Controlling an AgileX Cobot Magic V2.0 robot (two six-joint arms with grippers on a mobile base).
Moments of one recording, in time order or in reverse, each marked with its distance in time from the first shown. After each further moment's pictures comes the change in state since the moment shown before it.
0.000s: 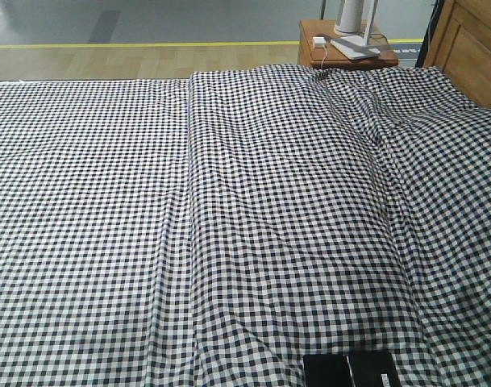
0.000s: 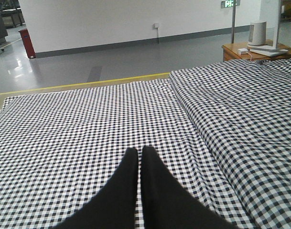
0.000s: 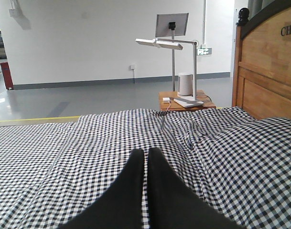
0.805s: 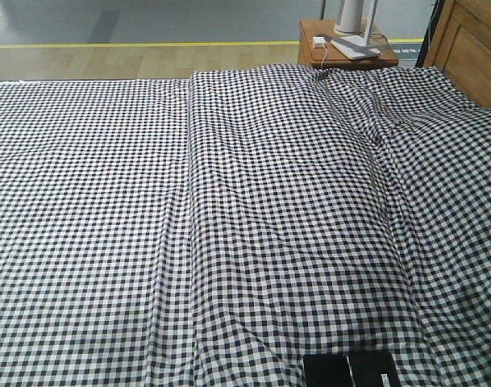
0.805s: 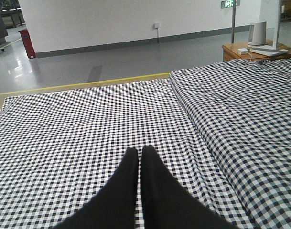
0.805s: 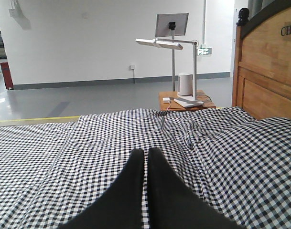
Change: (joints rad) left arm 0.000 0.000 0.000 0.000 0.000 0.000; right arm 0.000 0.000 0.000 0.000 0.000 0.000
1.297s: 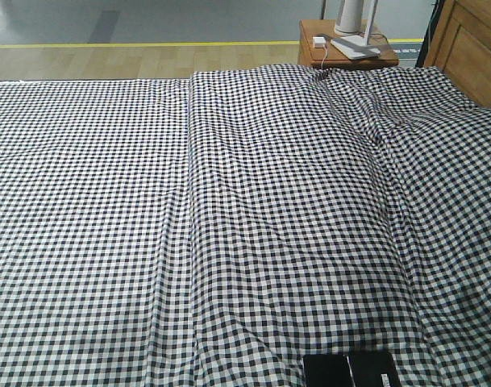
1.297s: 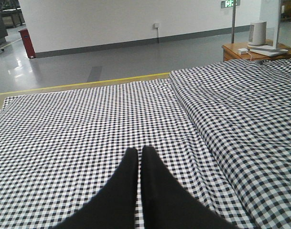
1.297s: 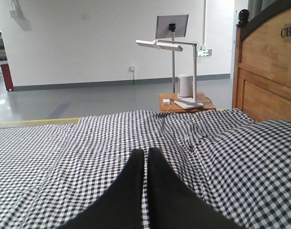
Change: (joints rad) left arm 0.000 0.000 0.000 0.000 0.000 0.000; right arm 0.000 0.000 0.000 0.000 -0.012 0.000
